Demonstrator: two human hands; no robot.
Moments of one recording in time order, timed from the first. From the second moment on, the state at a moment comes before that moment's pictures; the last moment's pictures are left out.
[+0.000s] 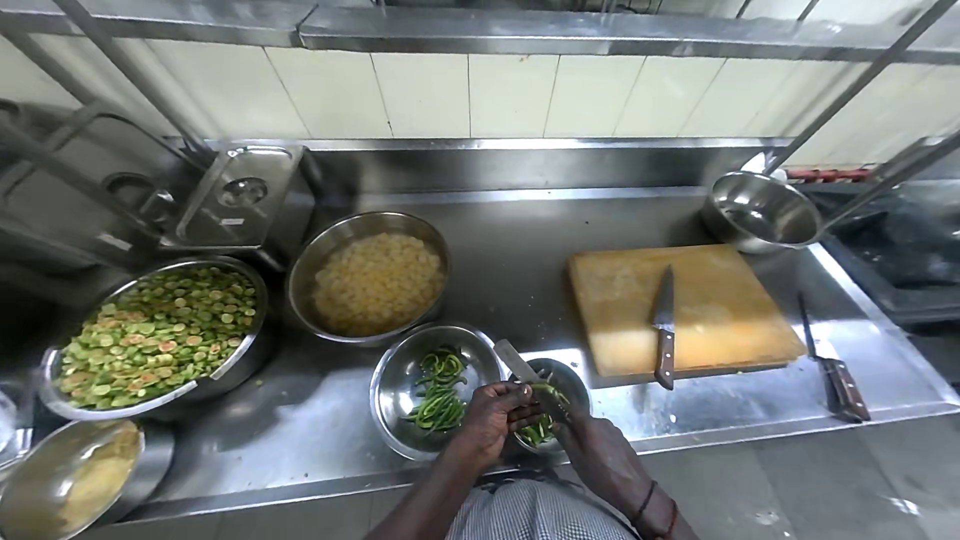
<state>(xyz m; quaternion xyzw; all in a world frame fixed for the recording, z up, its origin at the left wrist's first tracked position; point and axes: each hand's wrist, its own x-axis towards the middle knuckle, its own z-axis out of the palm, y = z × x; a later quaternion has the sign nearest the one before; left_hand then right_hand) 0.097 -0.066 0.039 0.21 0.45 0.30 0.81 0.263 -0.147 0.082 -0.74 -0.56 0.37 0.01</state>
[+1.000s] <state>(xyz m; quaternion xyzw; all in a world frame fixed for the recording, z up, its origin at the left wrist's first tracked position) 0.114 -0.073 0.044 0.47 0.39 0.27 0.74 0.278 -0.146 0.050 -0.63 -0.36 0.58 0.38</state>
